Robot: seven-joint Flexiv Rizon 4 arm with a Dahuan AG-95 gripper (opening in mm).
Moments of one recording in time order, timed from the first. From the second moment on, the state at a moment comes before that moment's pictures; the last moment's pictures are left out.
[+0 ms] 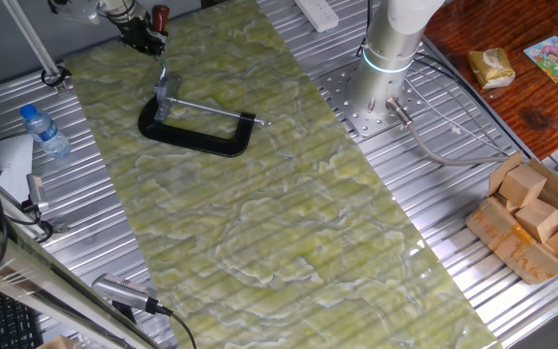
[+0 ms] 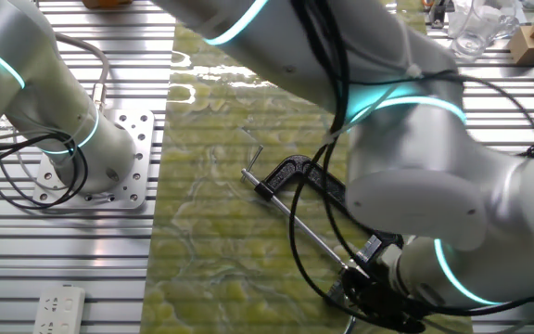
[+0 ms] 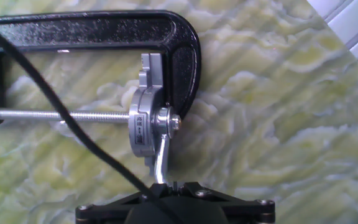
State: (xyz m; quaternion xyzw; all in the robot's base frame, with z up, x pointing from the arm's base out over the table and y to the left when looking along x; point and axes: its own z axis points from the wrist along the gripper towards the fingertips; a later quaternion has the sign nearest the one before) arm 0.500 -0.297 0.097 0.40 -0.91 -0.01 0.12
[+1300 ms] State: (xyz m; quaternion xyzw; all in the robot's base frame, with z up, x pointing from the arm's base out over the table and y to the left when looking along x) arm 0.500 -0.301 0.067 0.40 -0.91 0.01 0.09
